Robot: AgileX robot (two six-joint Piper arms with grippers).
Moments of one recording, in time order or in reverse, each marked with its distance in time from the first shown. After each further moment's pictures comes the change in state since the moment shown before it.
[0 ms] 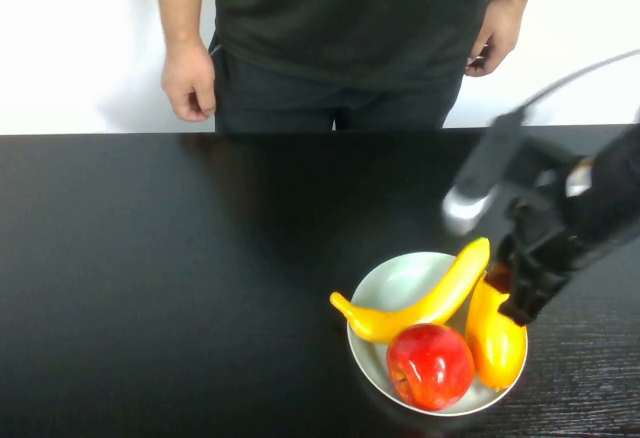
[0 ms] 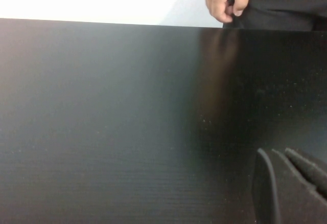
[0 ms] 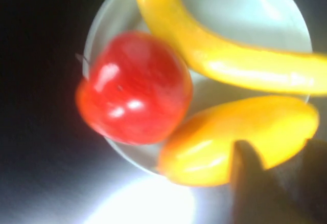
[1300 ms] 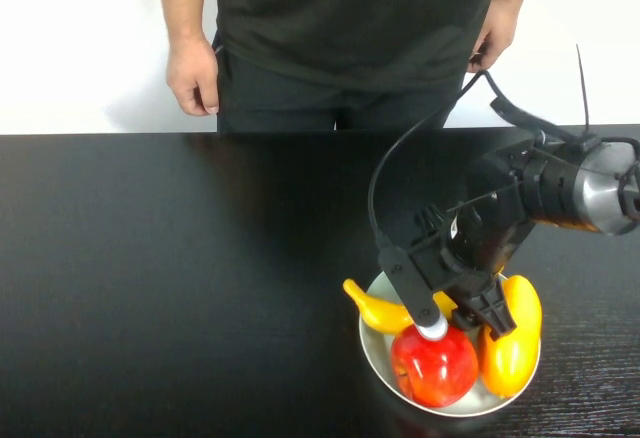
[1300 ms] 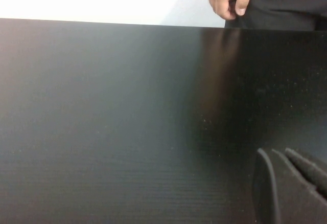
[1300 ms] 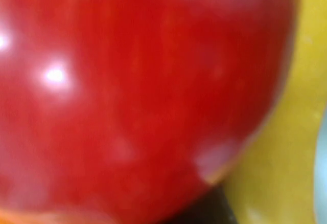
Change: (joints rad) right arm 0.051 0.500 -0.142 -0.083 -0.206 -0.959; left arm 0.000 0.000 0.000 0.000 0.000 0.000
